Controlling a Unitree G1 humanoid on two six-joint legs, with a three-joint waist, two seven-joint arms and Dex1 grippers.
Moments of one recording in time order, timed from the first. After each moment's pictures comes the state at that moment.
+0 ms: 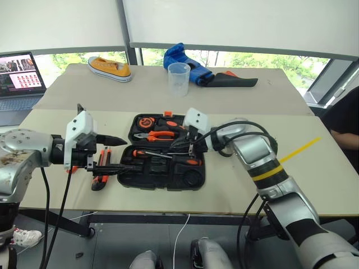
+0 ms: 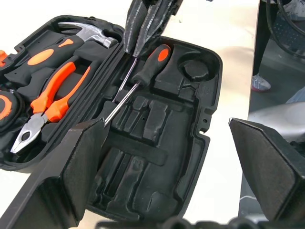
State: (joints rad) left arm -0.41 1.05 0.13 -0.18 -0.55 0.59 -1.30; right arm -0.95 -0.33 0.34 0.30 0.05 0.56 1.06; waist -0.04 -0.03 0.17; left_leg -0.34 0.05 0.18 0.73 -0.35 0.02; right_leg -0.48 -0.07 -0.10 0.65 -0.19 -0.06
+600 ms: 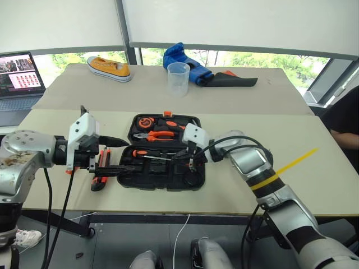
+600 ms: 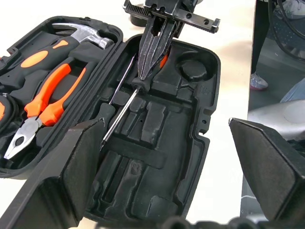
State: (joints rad) left arm -0.42 1.04 0.11 -0.17 -0.55 0.58 -1.31; right arm -0.86 -0.35 0.39 0.24 0.02 0.50 1.09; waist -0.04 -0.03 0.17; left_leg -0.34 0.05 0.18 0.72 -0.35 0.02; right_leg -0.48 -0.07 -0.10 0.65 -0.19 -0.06
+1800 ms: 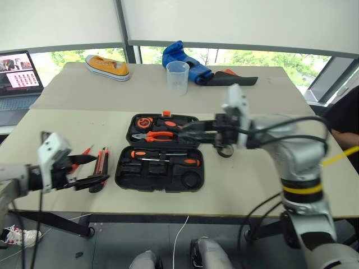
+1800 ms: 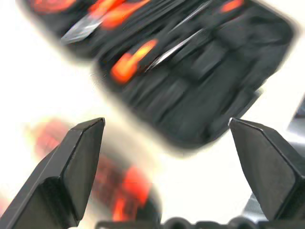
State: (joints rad) left arm 0.08 1.00 0.56 -0.23 -0.55 0.74 -1.11; right arm -0.73 -0.53 0.01 -0.33 0.50 0.89 1.13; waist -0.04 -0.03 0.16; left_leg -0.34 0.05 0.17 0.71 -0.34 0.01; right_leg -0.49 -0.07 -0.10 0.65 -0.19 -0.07
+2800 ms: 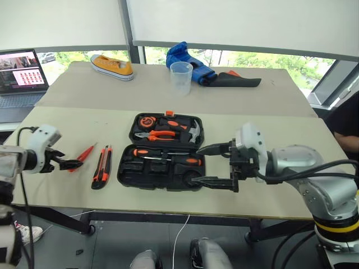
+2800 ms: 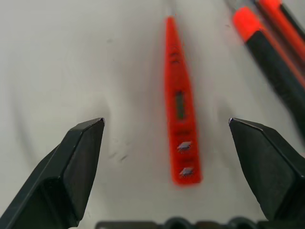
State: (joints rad) left arm -0.71 1.00 -0.06 0.70 -0.11 0.63 -1.07; right arm -0.49 -0.71 0.02 -0.58 0.62 0.84 0.97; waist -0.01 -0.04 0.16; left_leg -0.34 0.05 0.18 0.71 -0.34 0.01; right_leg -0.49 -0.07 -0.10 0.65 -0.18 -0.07
